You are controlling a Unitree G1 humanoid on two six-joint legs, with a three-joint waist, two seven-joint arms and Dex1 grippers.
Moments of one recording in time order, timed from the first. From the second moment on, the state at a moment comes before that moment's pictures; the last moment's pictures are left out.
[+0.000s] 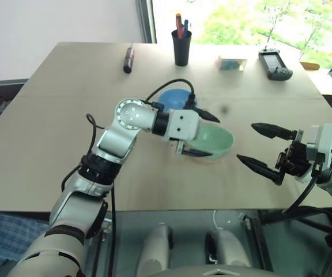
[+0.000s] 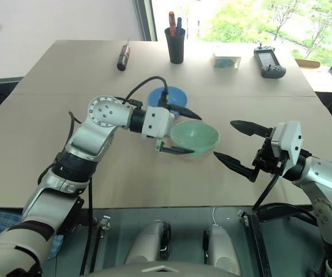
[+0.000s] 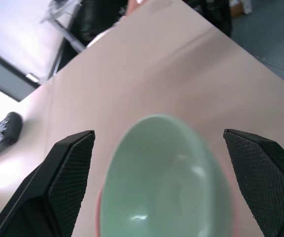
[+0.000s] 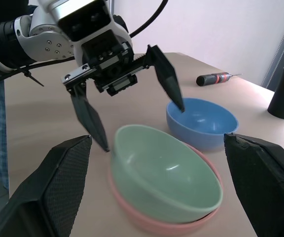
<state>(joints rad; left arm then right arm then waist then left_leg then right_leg) -0.80 0.49 -0.28 0.05 -0.17 0.03 -1.24 -0.03 -0.66 -0.24 -0.55 0.64 0.34 0.90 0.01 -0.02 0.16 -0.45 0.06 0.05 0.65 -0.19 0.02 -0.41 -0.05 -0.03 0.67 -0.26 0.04</state>
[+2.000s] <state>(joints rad) -0.86 0.57 -0.22 0.55 0.06 -0.25 -0.90 -0.24 -0.79 -0.32 -0.62 0.62 0.90 0.74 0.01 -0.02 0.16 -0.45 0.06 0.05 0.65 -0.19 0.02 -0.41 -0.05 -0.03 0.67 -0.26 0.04</state>
